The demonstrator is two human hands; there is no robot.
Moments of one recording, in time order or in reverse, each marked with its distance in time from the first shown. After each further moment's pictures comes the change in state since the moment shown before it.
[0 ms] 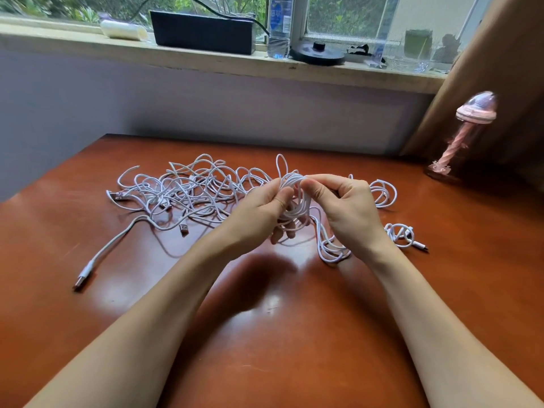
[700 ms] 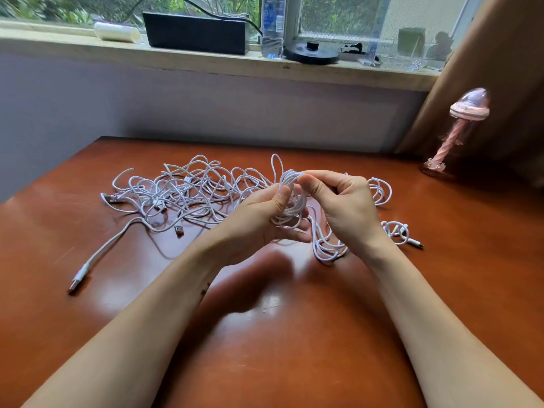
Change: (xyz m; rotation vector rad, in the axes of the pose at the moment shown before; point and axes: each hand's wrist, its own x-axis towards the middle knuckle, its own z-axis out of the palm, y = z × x) left_hand -0.001 0.001 0.007 -0.521 -0.125 -0.167; right_hand 0.002 0.002 -0.004 0.041 0.068 0.050
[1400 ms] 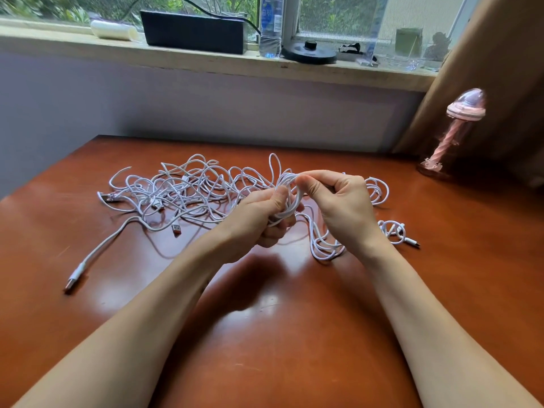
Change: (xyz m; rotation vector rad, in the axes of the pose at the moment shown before) left_hand 0.003 -0.002 -0.005 0.187 0.057 -0.064; right_hand -0.001 -0.002 -0.001 -0.083 0.009 -0.013
